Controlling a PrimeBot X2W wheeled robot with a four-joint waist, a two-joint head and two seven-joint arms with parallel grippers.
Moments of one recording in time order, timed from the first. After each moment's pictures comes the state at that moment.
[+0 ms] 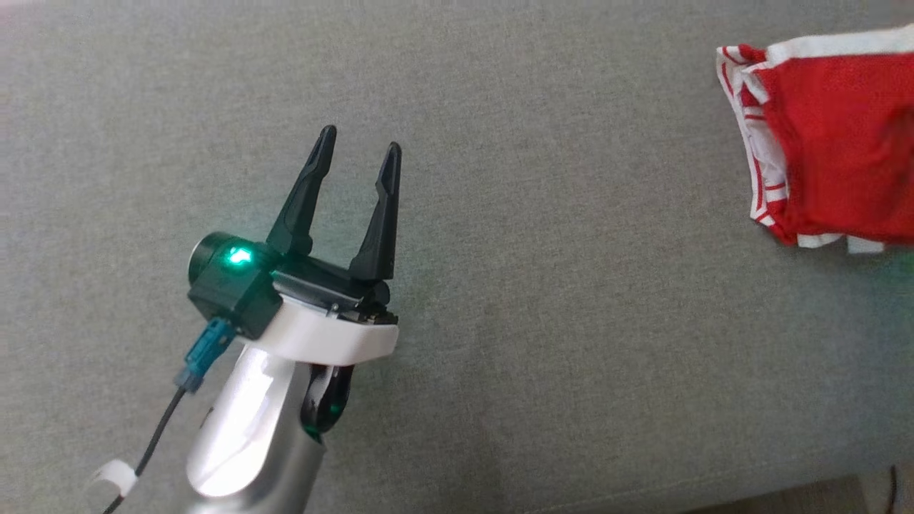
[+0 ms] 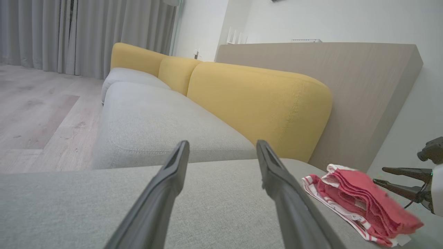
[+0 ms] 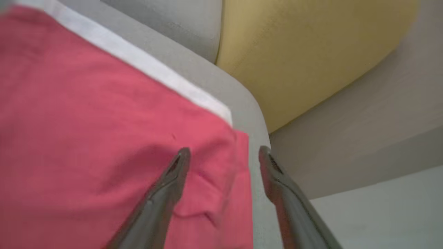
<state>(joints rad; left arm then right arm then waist) -0.39 0.04 -0.35 0.16 -0.31 -0.12 -0.26 -0.73 -0.57 0.19 0.90 -0.07 0.13 -0.12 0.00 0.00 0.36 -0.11</state>
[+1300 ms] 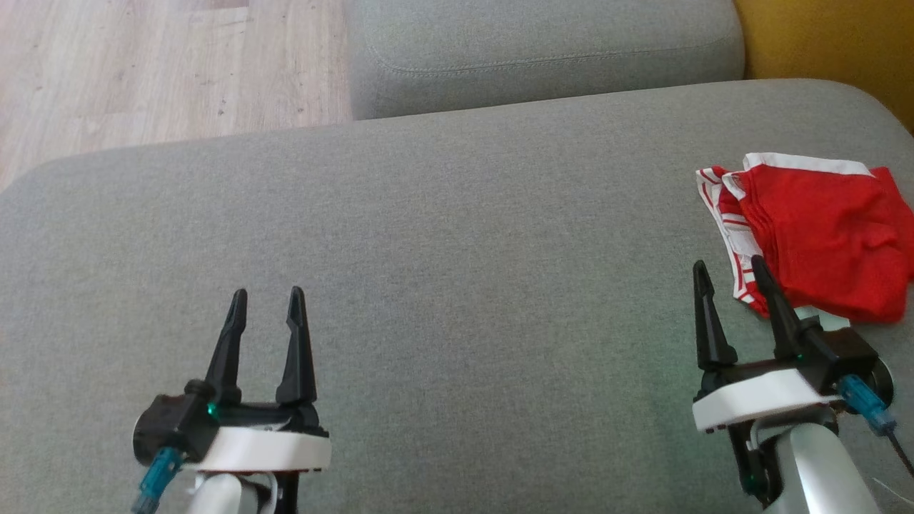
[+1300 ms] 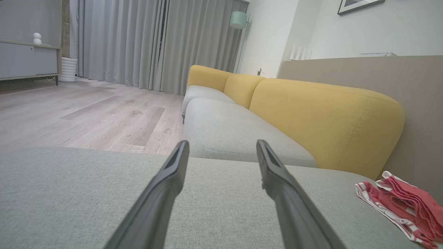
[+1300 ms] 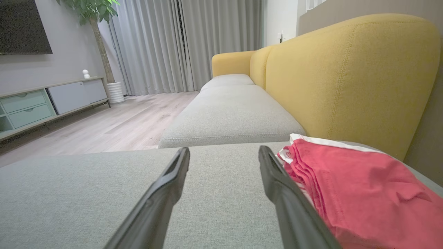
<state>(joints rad) -0.05 0.05 -0.16 0.17 -0.30 -0.08 -0.26 -0.10 -0.05 0.02 0.29 0.10 0.13 -0.25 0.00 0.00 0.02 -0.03</state>
